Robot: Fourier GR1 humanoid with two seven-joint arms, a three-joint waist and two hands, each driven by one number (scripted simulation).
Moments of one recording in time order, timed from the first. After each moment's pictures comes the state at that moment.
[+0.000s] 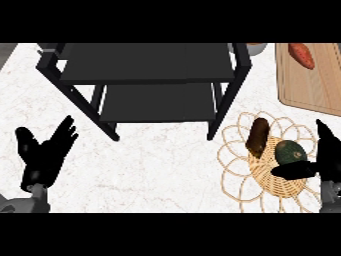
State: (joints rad) left arm -0.05 0.24 0.01 -1.37 0.19 0.06 0.25; right arm -0.06 -0.41 0.16 -1.69 0.62 -0.08 1.03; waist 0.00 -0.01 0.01
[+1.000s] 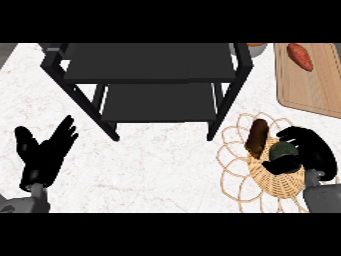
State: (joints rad) left arm -0.05 0.21 0.05 -1.38 0.17 0.02 0.26; right arm -0.14 -0.33 0.12 -1.42 0.66 -0.01 0.74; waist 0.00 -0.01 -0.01
